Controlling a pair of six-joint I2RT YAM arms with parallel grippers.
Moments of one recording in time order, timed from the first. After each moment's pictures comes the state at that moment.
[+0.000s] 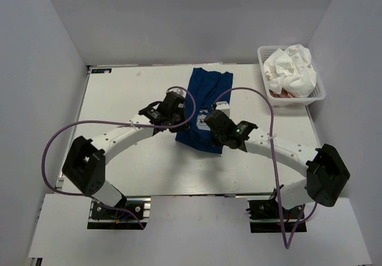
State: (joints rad) left arm -0.70 1.52 1.13 -0.47 -0.05 -0.72; right arm 0.92 1.40 0.99 -0.56 0.37 0.60
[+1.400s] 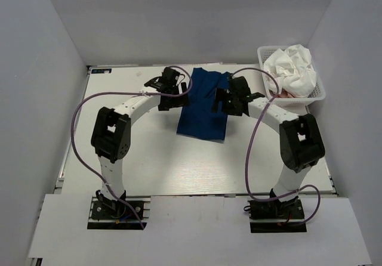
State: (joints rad) left arm -0.47 2.02 1.65 -0.57 -0.08 -0.53; right arm 0.42 1.81 1.29 -0.33 -0.05 0.44
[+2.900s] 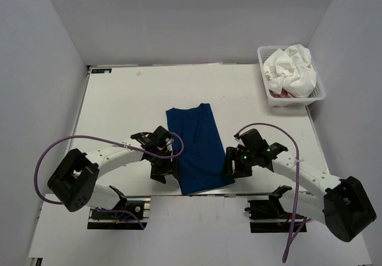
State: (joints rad) left arm -0.72 1.38 0.69 -0.64 0.37 -0.73; right arm 0.61 1.06 0.50 -0.53 -0.39 0.62
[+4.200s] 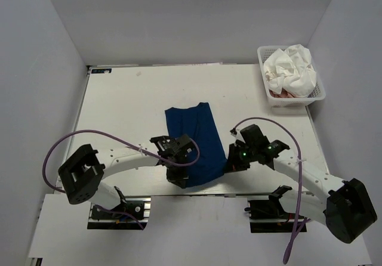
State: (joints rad) left arm -1.01 1.47 0.85 -0.72 0.21 -0.98; right arm 0.61 1.06 0.52 -0.54 -0.45 0.51
